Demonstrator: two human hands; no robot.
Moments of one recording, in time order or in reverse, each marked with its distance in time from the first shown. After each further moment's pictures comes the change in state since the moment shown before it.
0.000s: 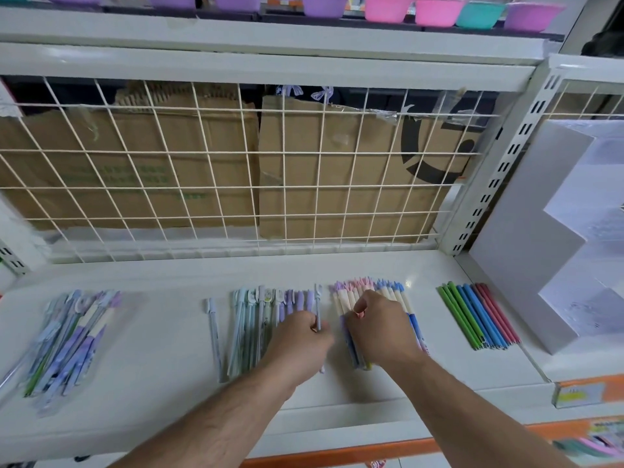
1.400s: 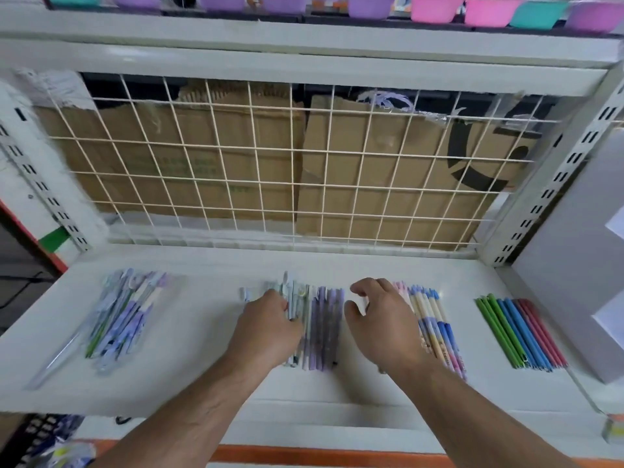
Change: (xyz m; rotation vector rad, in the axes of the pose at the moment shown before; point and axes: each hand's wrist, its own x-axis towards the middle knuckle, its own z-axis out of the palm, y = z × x) left_hand -0.012 -0.021 -0.075 0.385 0.328 0.003; right_hand -0.013 -0.039 0.013 0.075 0.121 -0.325
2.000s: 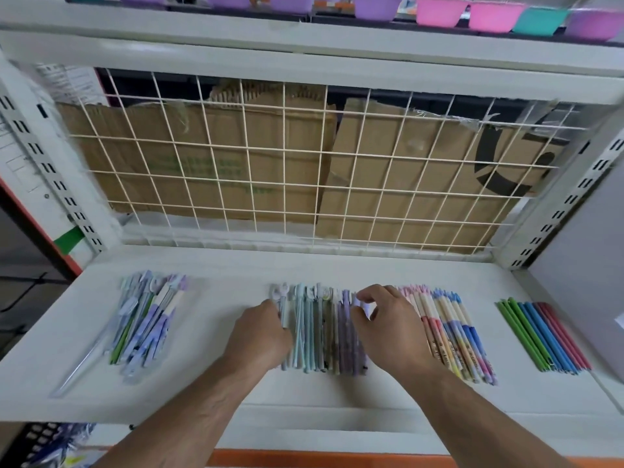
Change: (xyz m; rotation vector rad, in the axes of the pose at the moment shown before) left_hand 0.033 -0.063 -0.012 0.103 -0.066 0.004; right_hand -0.002 -0.028 0.026 0.020 -0.020 0.041
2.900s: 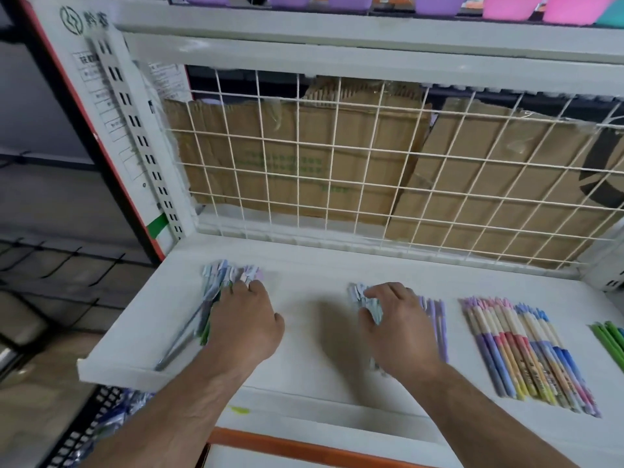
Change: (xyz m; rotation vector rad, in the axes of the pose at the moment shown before) left_hand 0.001 -0.104 -0.070 0.511 0.240 -0.048; right_hand -0.001 -0.079 0.075 -0.088 0.136 -0.200
